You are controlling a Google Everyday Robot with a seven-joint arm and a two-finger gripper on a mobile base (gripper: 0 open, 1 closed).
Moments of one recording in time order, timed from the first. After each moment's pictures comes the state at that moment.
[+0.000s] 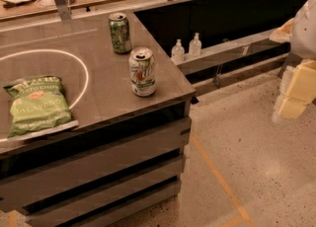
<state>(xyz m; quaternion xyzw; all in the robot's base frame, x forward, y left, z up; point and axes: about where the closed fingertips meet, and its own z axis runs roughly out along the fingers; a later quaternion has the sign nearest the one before) 0.438 -0.217 0.976 -0.60 0.78 -0.03 0.16</state>
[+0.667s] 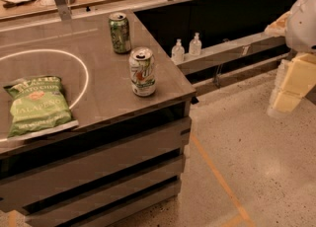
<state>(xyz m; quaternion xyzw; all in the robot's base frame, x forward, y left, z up) 0.448 -0.209 0.982 -0.61 0.77 -0.03 0.17</state>
